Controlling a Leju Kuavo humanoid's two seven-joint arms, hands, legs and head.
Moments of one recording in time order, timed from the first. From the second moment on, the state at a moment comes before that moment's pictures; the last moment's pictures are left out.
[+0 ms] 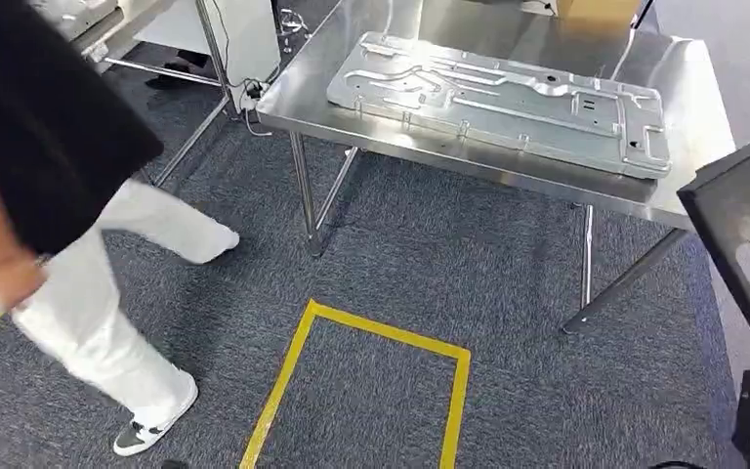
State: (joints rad) left arm -0.07 -0.13 1.13 -0.22 -1.33 0.05 -0.34; right arm 0.11 0.08 -0.51 -1.60 1.03 -0.63 -0.14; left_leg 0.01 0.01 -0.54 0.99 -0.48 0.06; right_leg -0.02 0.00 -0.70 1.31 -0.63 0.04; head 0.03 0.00
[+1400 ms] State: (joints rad) left arm -0.09 -0.12 1.07 -0.22 -1.40 0.02 -0.31; right arm -0.36 0.00 0.15 -1.22 1.25 -0.42 0.14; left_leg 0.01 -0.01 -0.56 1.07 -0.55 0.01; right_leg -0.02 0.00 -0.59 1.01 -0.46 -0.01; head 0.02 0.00
